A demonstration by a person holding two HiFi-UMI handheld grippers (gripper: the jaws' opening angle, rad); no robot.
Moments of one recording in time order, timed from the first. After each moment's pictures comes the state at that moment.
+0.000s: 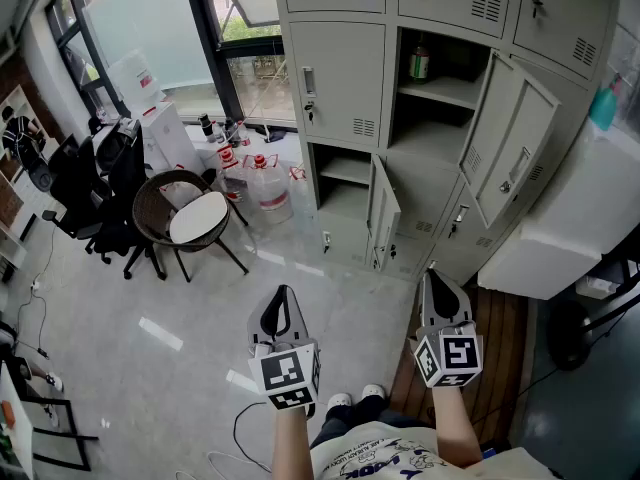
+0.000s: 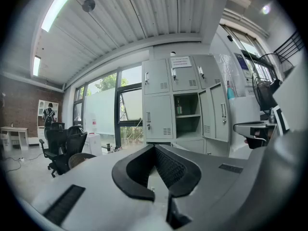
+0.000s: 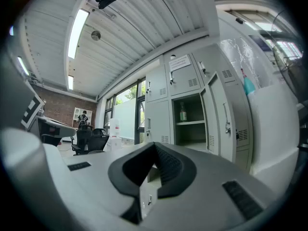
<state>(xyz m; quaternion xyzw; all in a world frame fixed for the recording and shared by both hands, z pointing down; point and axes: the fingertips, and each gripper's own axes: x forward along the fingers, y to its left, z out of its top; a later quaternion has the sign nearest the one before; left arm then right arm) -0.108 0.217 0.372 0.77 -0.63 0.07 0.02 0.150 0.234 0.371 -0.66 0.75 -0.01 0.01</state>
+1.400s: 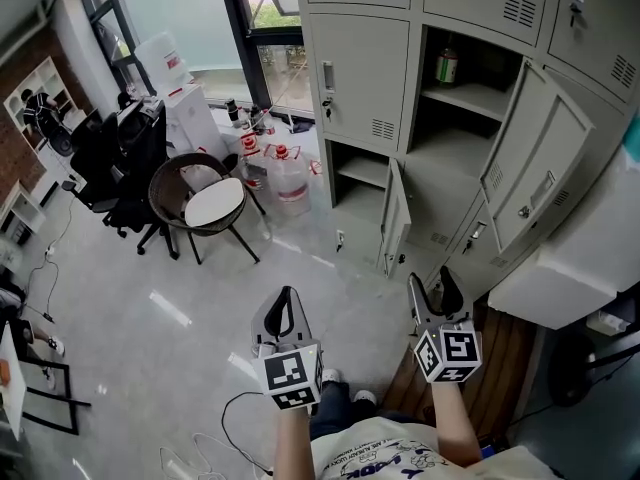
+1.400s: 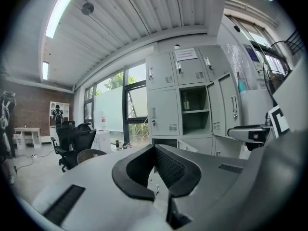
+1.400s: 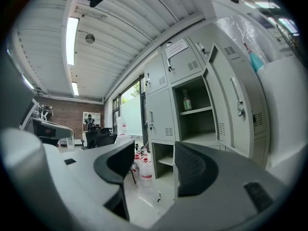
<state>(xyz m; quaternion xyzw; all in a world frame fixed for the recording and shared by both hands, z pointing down) -0.075 0.196 0.396 0.73 -0.68 0.08 0.03 0.182 0.169 0.409 -0.61 0.79 -0.06 0.01</state>
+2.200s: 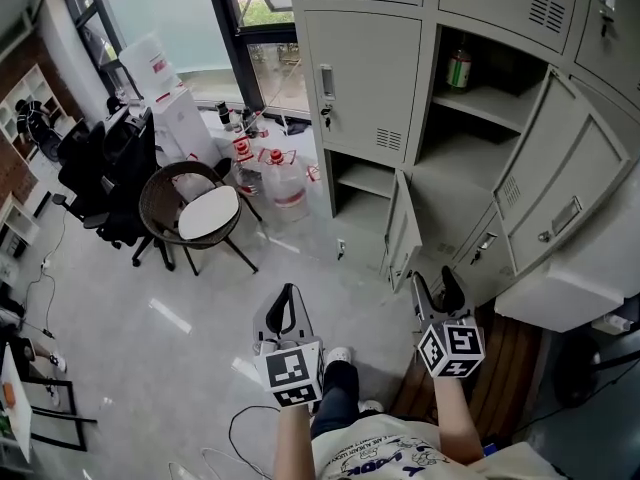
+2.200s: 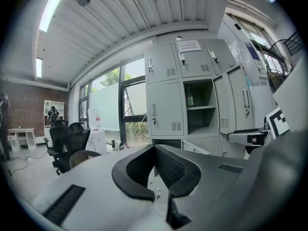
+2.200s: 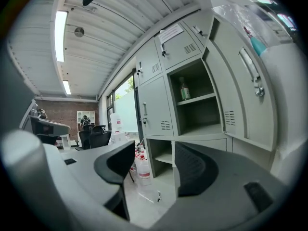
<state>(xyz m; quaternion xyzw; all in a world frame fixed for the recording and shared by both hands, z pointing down) -0.087 0.096 0.410 0.74 -0.66 0.09 0.04 0.176 0.076 0.443 -0.63 0.77 -0.10 0.00</state>
